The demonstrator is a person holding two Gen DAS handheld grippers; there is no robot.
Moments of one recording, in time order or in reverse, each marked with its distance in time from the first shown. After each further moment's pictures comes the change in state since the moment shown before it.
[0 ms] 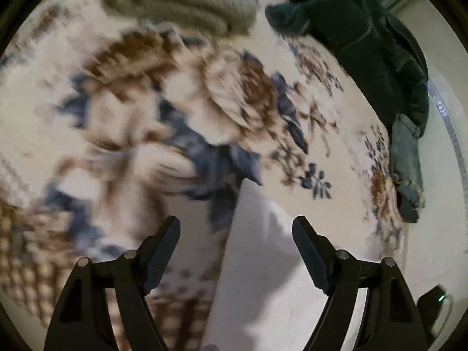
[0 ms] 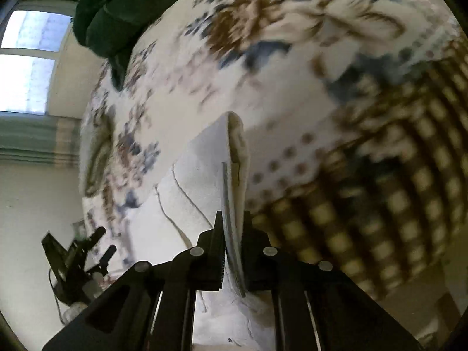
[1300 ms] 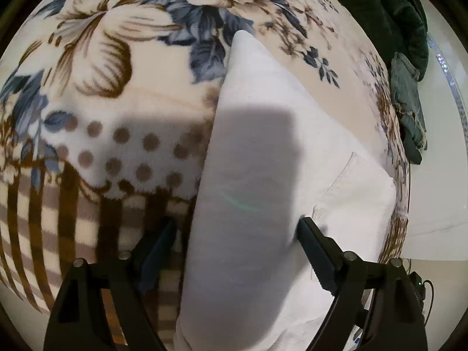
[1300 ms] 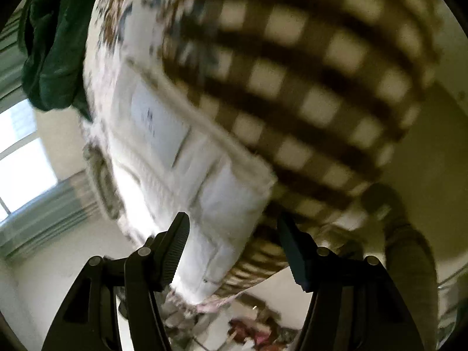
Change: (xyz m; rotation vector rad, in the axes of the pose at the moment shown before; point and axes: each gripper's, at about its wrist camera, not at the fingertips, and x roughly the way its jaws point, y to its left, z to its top) left arm 0.030 -0.006 -0.100 0.051 0.235 -0.013; right arm 0.028 -0.104 -0.098 0.476 0.178 0.218
